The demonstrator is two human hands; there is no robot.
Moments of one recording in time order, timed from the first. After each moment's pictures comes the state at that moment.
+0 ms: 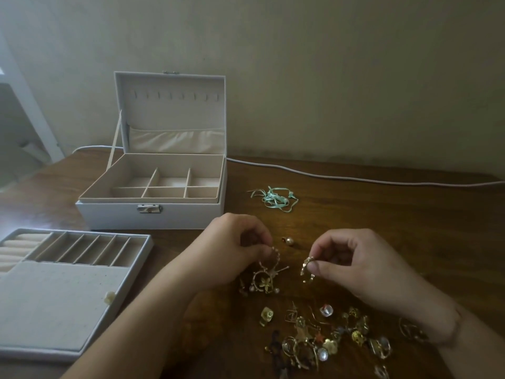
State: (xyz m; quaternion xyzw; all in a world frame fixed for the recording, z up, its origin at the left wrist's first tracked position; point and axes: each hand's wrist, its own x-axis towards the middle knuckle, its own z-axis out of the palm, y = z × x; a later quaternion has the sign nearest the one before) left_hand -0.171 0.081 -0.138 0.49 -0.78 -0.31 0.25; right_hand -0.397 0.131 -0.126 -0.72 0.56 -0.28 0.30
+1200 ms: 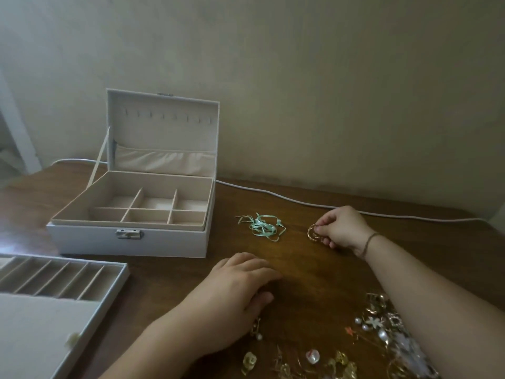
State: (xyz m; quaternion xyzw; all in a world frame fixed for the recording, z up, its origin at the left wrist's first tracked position) left_hand -0.189 0.082 -0.149 0.41 -0.89 -0.15 0.14; right_hand -0.440 -0.018 -0.127 -0.53 0.76 -0.26 0.28
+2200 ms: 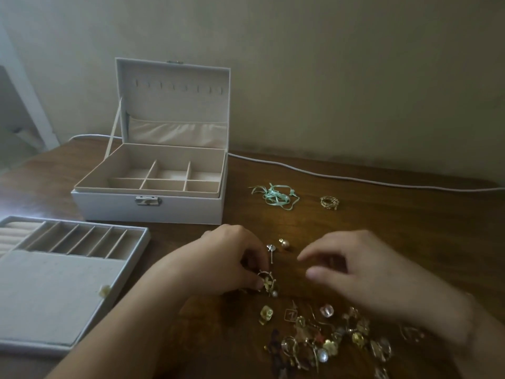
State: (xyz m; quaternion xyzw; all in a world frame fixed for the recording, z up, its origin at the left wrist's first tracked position) left_hand -0.163 0.087 -0.132 0.47 -0.85 -0.25 0.06; right_hand -0.385 0.138 -0.100 -0.80 0.56 -0.08 0.18
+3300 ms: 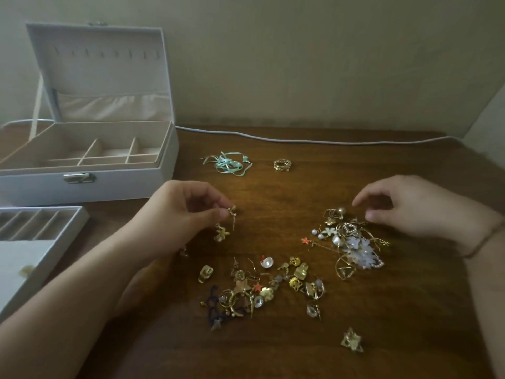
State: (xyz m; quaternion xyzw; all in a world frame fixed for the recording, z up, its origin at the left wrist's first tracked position) left_hand -0.194 0.096 -0.148 0.47 -0.74 -0.37 0.32; right_hand -0.523 0.136 -0.109 -0.68 0.72 -0.01 0.15
